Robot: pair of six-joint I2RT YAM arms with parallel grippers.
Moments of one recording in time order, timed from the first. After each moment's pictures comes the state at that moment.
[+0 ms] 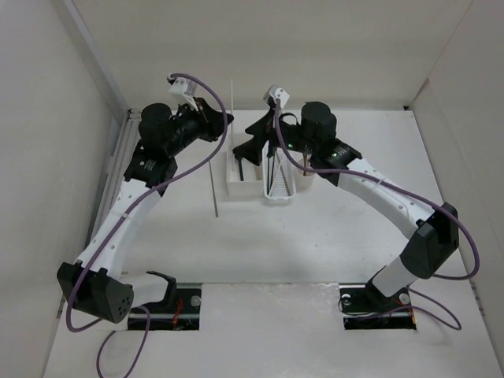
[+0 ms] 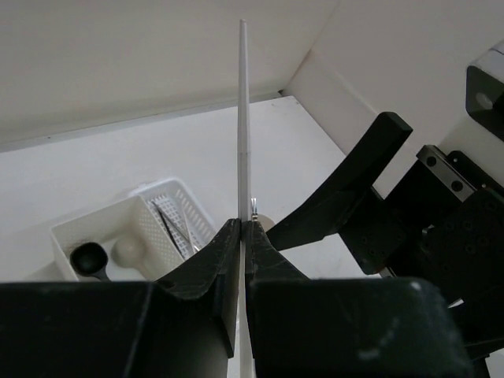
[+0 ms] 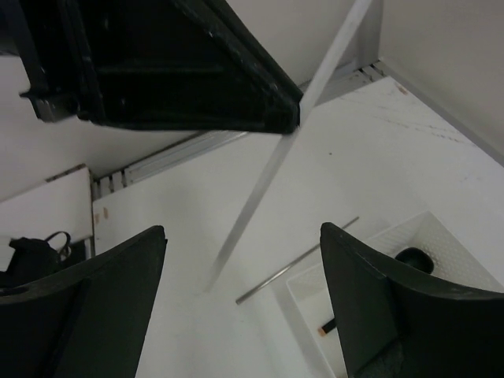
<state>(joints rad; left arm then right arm) -0.31 1.23 1.26 -0.06 0.40 -0.42 0.67 1.57 1.45 0.06 -0.53 0.12</state>
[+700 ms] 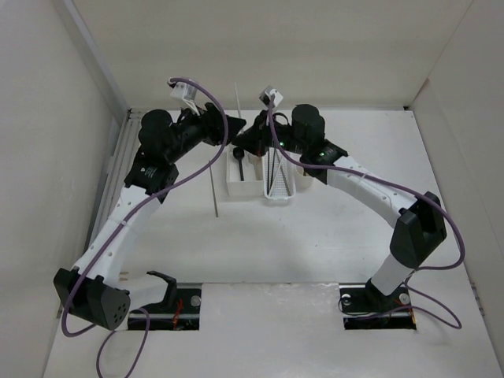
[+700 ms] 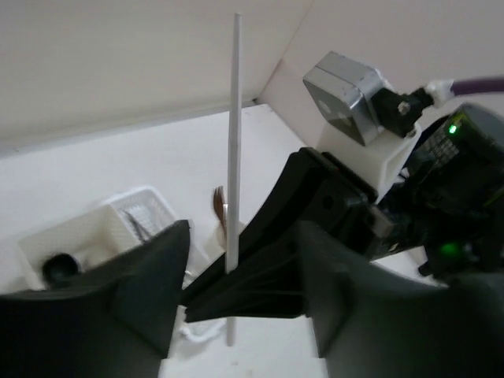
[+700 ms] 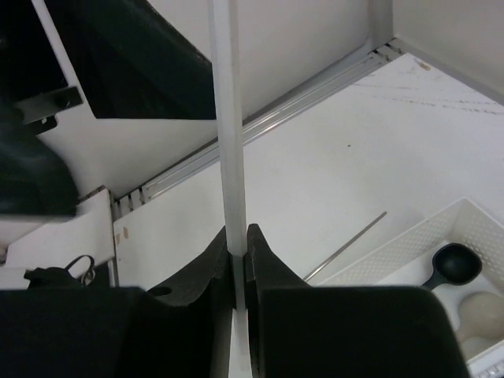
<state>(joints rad) -0.36 1.18 1.22 0.01 0.41 -0.47 0.67 1.66 1.44 0.19 -0.54 0.30</state>
